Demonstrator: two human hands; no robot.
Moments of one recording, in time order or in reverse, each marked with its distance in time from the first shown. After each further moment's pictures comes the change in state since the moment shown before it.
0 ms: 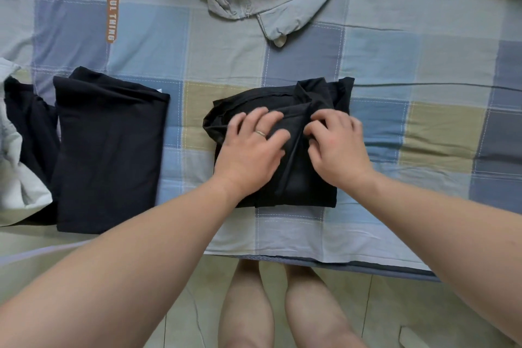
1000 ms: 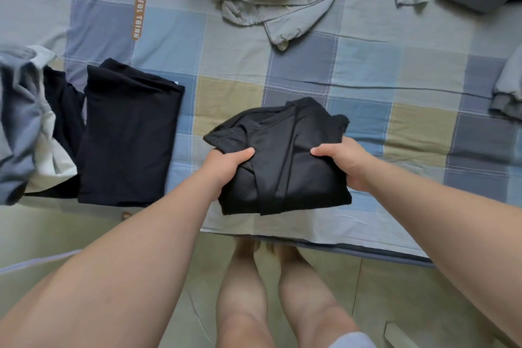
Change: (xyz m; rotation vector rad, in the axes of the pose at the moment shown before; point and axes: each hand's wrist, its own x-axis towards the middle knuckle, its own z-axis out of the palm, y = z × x) left_hand -0.058 -0.011 -0.032 -1.429 -0.307 -1.242; right_hand -0.030 -0.014 -0.052 1.186 -0.444 1.003
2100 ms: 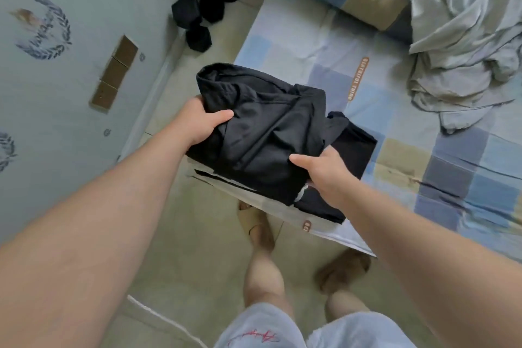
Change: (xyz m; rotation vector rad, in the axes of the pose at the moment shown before) left_hand -0.098 0.092 -0.594 0.195 0.215 0.438; right_hand -0.178 -0.073 0.560 -0.183 -0.062 -0.230
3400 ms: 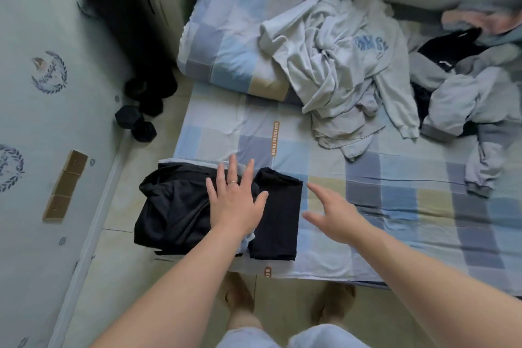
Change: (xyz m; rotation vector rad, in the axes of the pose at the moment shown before) left_hand -0.121 0.129 0.151 0.905 0.014 0.439; right_hand -0.127 -0.045 -0.171 -0.994 0.181 -0.231
